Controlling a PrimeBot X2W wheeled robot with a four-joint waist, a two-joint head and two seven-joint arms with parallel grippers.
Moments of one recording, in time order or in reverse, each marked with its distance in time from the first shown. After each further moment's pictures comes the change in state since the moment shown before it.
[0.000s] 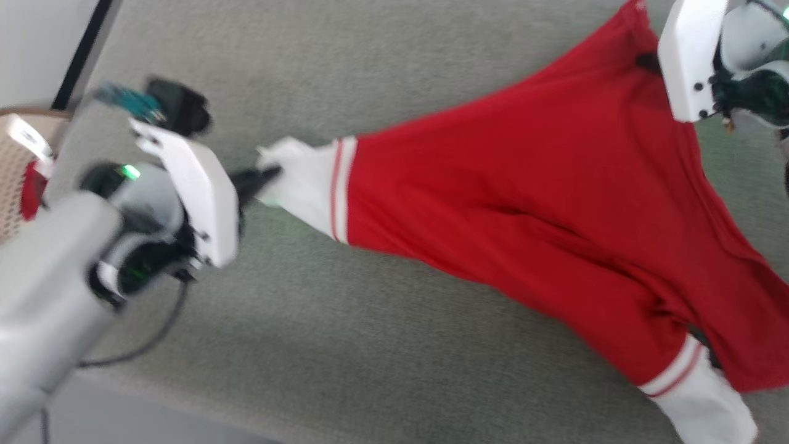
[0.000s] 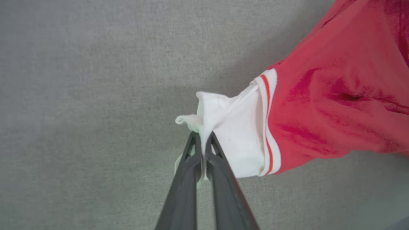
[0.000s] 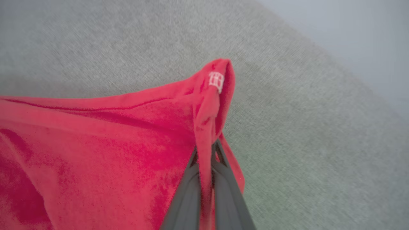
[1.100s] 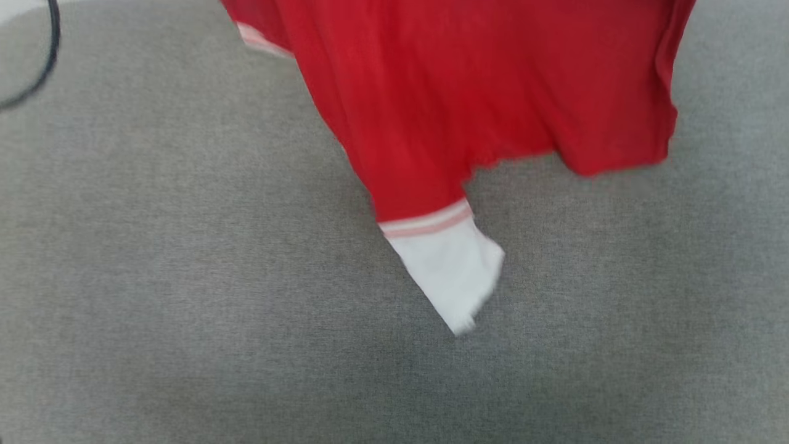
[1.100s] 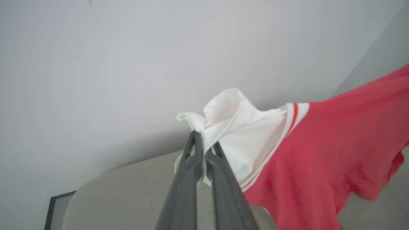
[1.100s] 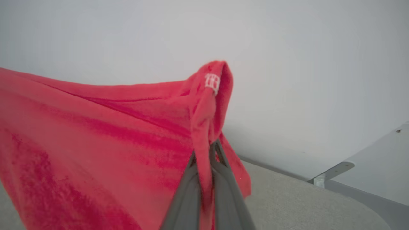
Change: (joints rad) left arm -0.609 -0.076 0.084 0.346 0.162 -0.015 0.123; right arm -0.111 0.109 -0.396 -0.063 -0.210 0.001 -0.135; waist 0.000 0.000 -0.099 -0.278
